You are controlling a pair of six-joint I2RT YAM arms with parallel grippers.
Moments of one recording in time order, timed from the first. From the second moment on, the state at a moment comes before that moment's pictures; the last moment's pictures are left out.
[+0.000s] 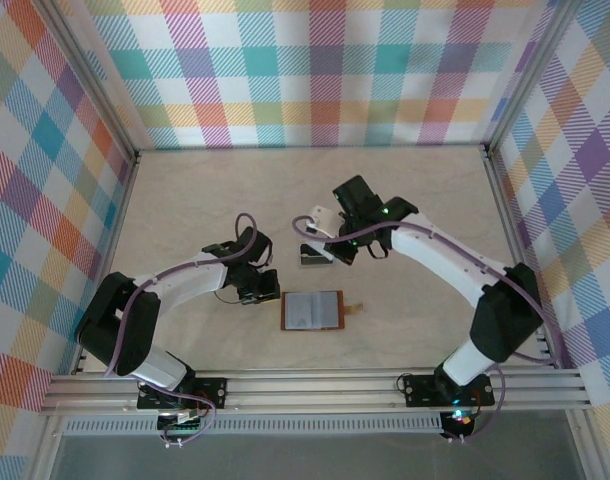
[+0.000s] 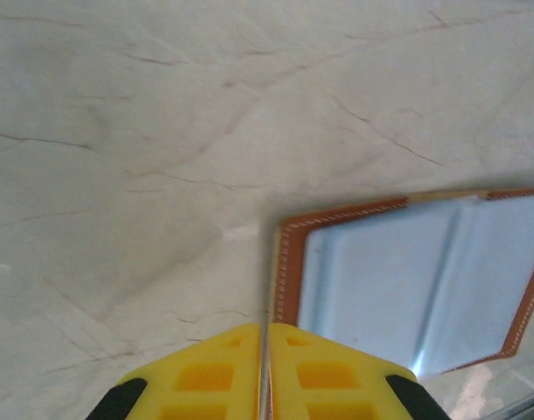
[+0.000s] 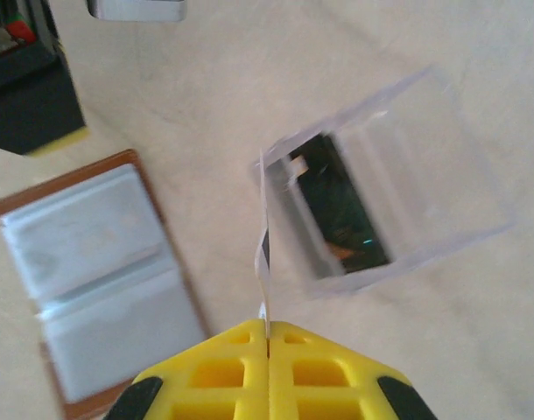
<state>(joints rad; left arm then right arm) -0.55 1.51 0.83 -0.58 0.31 -0.69 0.67 1.61 1.39 -0.82 -0.17 -0.59</state>
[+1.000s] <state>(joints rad) -0.45 1.40 0.67 -0.53 0.40 -0.68 0.63 2.21 2.07 -1.27 -0.10 -1.01</state>
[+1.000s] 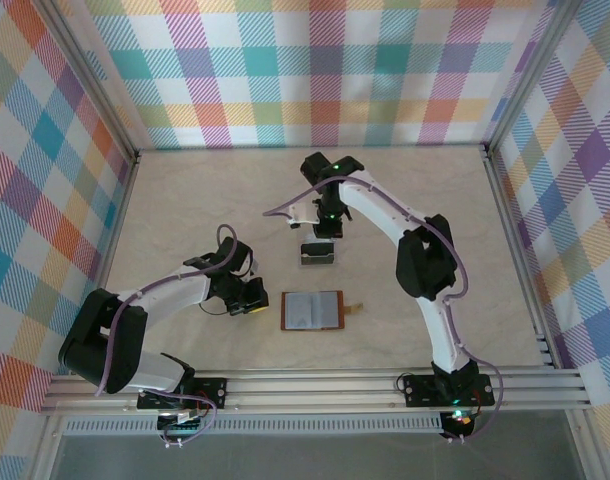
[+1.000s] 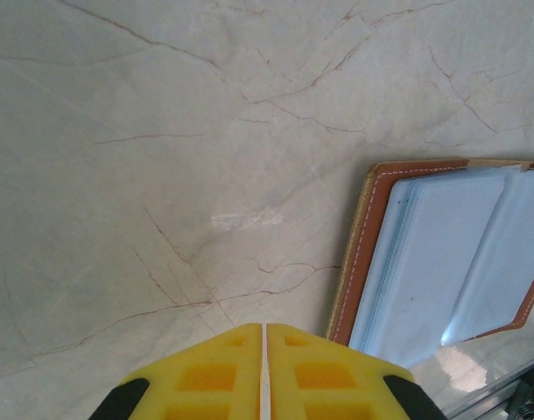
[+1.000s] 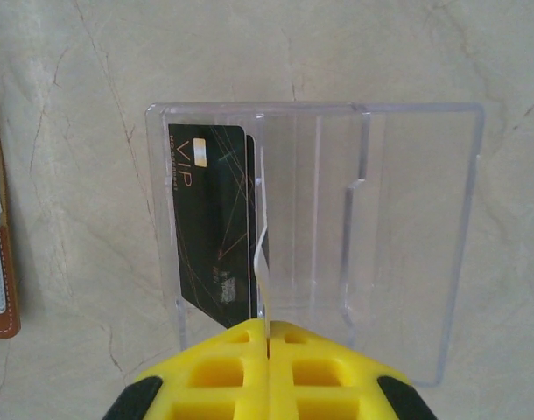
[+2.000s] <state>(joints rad) -0.45 1.37 0.68 -0.56 0.40 -0.67 0.59 2.23 2.02 -1.10 -0.21 -0.90</state>
